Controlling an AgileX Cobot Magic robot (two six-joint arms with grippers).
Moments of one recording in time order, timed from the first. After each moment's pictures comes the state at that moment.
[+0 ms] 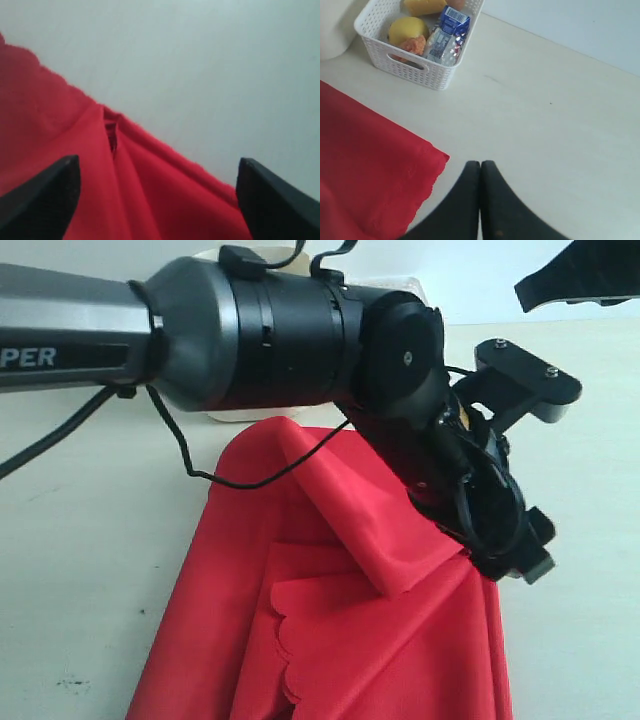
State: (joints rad) left arm -1.02 2.03 -1.55 -0.32 0.66 0.33; right arm 0.30 1.37 -1.11 -0.27 0.66 0.07
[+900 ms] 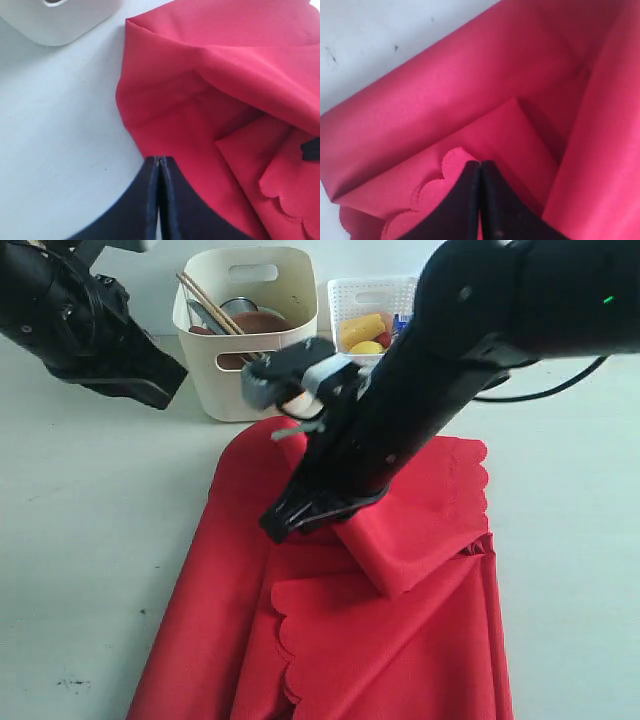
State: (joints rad) left arm -0.43 1.54 -1.19 -0.26 0.84 0.34; right arm 0.69 1.74 -1.11 0.47 0.72 -0.47
